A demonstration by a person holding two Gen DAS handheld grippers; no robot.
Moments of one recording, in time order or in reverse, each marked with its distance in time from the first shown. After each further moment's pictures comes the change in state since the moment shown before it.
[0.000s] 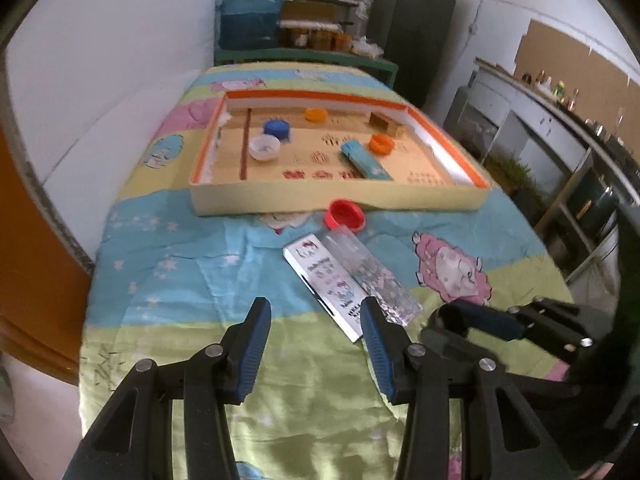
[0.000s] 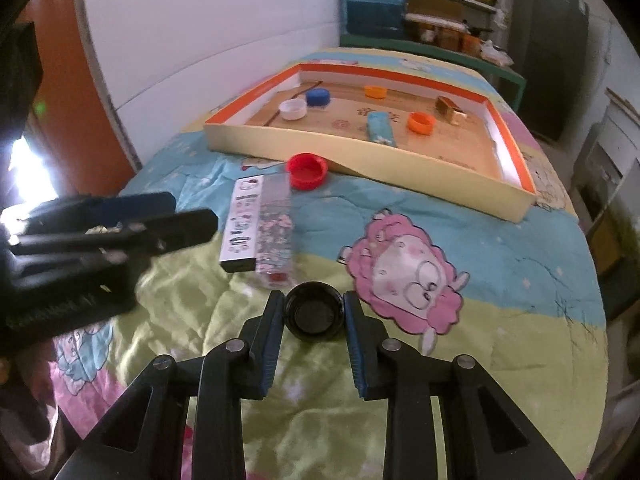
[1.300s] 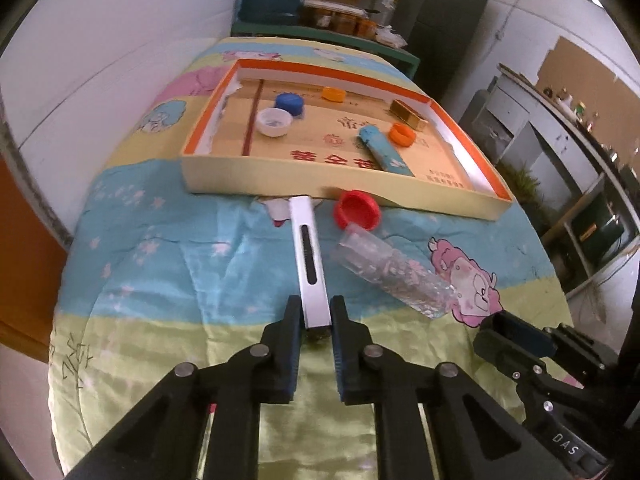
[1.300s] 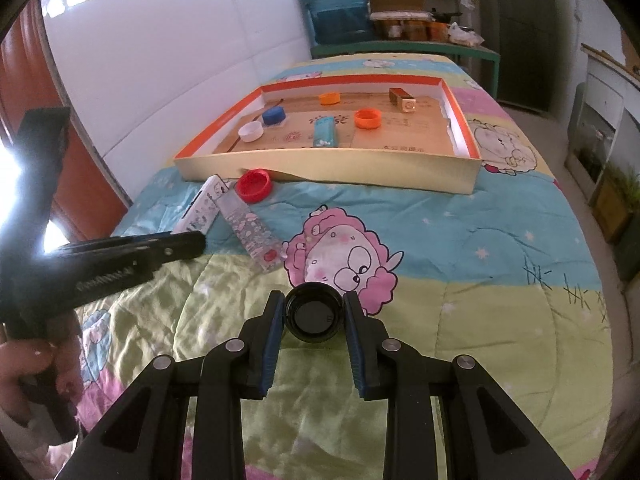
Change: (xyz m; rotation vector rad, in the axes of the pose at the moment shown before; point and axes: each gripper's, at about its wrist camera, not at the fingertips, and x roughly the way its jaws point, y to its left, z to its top) left arm 0.025 0.014 0.008 -0.128 0.049 -0.026; right arm -0.017 -0.042 -0.016 0.139 -0.044 0.066
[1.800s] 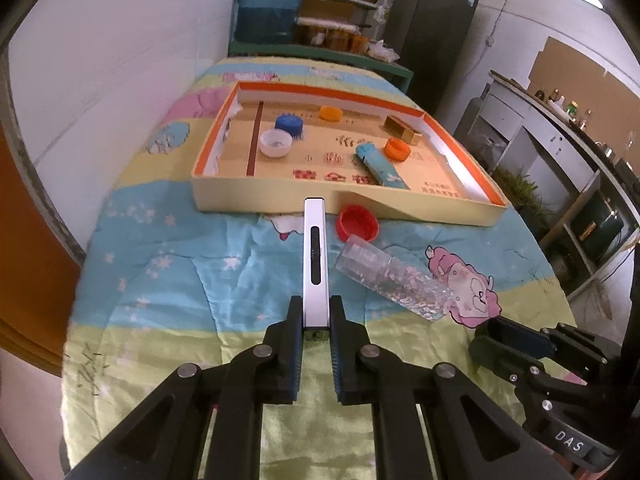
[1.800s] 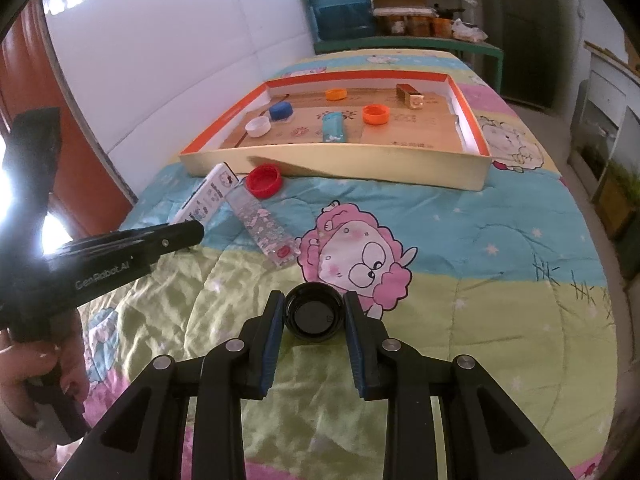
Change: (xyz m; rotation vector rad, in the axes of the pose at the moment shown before) left arm -0.016 -0.003 -0.005 0.053 -0.075 0.014; right arm 0.000 0.009 0.001 -0.001 0.014 0.007
